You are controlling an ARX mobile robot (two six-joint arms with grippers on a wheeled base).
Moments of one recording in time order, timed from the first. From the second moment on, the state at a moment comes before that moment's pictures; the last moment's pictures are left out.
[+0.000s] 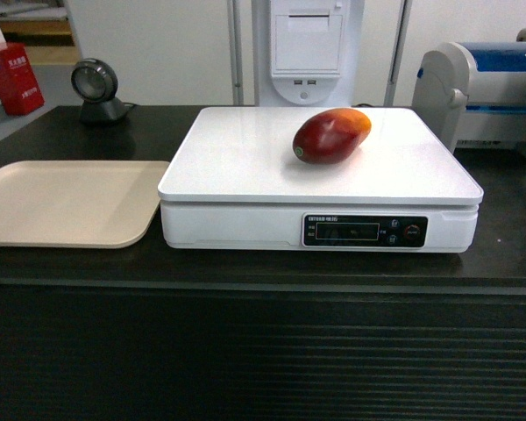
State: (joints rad) left arm -0.10 0.94 0.30 0.65 -0.11 0.00; right arm 0.00 0.01 0.01 0.00 0.00 0.00
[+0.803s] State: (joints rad) left arm 0.00 0.59 0.07 0.51 0.00 0.00; right arm 0.00 0.01 0.01 0.00 0.00 0.00
